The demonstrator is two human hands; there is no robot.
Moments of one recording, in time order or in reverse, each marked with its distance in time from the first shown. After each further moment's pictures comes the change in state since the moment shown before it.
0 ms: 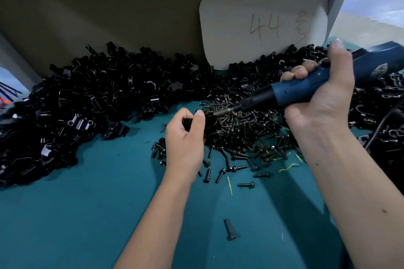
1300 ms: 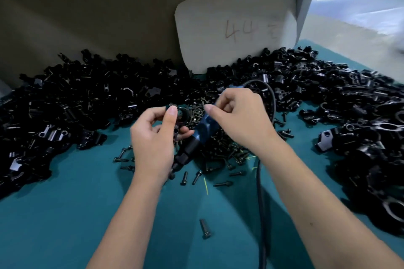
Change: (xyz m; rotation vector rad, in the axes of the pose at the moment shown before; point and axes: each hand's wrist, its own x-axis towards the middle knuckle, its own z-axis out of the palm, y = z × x) left_hand 0.000 0.020 -0.002 -0.143 0.097 0.065; right_hand -0.010 0.031 -0.026 -1.618 -0.468 -0.253
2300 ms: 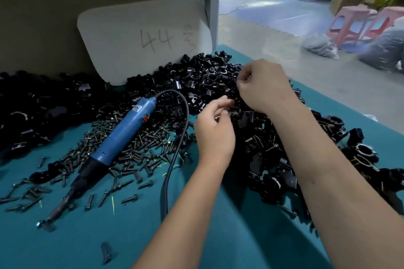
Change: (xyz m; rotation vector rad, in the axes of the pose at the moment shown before) left_hand -0.102 -0.009 0.244 0.025 -0.432 -0.103; right_hand -0.006 0.066 -0.201 -0.548 0.212 0.276
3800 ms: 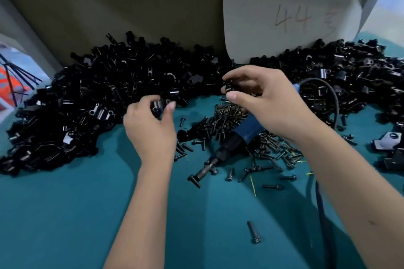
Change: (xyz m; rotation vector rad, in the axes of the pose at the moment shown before) left_hand -0.003 0.006 -0.348 0.895 0.821 0.011; right_hand -0.053 -0.193 0.138 0.755 -0.433 -0.510
